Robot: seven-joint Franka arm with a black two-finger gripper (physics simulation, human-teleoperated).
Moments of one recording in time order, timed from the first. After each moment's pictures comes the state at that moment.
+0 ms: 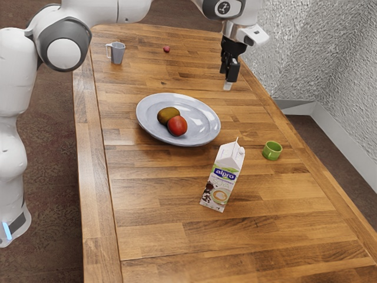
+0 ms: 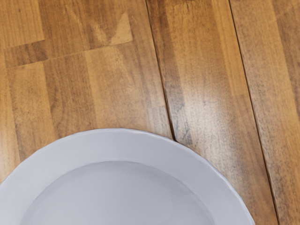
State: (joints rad) arm 0.34 0.26 -0.27 -1.22 0.12 1.56 0.28
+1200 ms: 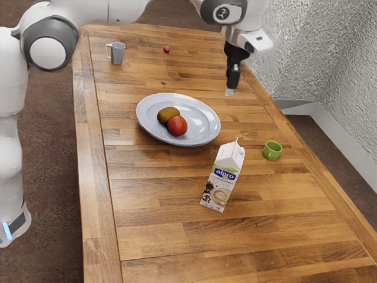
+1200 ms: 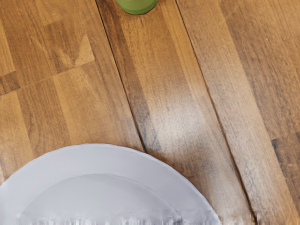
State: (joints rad) arm 0.20 0.15 -0.19 -1.34 0.14 1.62 0.34
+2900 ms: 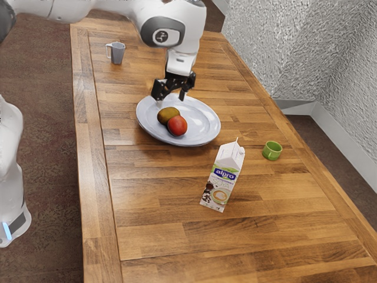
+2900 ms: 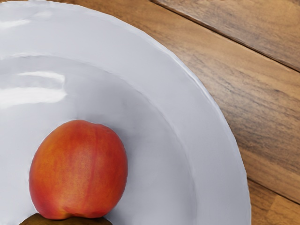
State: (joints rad) arm -0.09 -0.23 0.23 -2.02 0.12 1.85 1.24
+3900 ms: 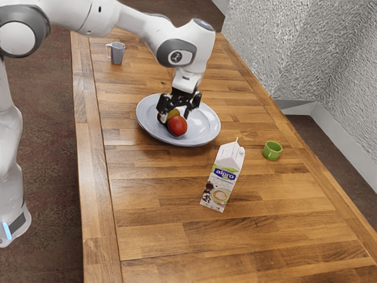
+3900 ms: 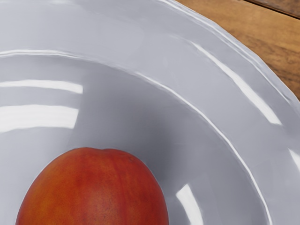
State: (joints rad) arm -0.09 -0.07 0.28 -2.02 0.05 1.90 1.44
